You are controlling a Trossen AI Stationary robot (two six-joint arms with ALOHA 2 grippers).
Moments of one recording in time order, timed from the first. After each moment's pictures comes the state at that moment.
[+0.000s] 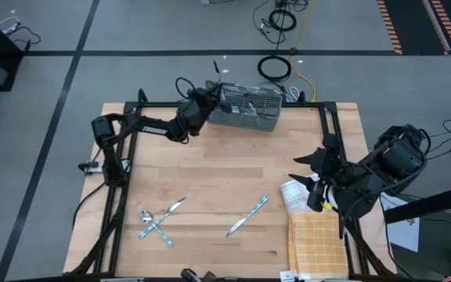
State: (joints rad) left arm 0.42 1.85 0.98 1.06 -0.60 -0.10; right arm 0.70 1.50 2.08 -1.57 0.81 0.81
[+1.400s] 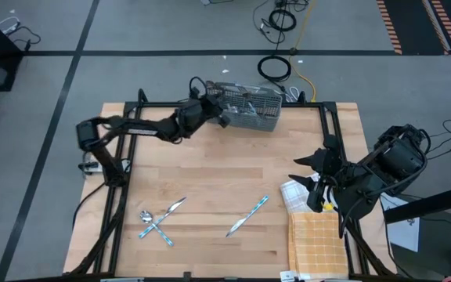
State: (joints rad) left arm 0.38 1.70 0.98 0.64 -0.47 0.25; right arm 0.70 1.50 2.08 -1.57 0.81 0.87
